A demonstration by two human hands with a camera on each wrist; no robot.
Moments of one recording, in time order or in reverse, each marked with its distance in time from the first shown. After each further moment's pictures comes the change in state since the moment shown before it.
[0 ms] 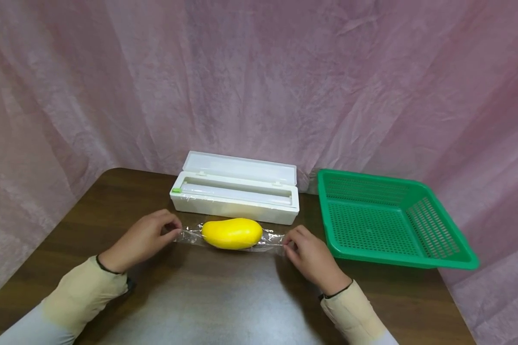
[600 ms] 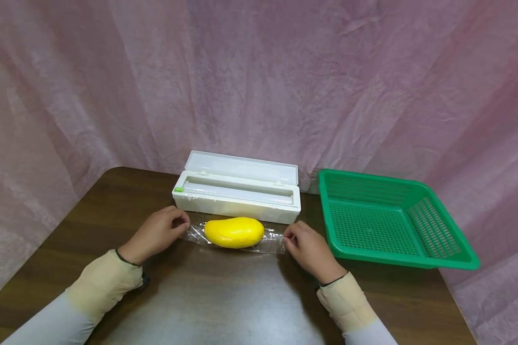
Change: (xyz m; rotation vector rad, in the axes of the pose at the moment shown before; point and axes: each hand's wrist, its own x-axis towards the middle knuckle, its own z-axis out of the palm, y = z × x) left_hand 0.016 -0.003 0.017 -0.047 -0.003 -0.106; right_hand 0.016 0.008 0.009 0.017 -0.051 0.111
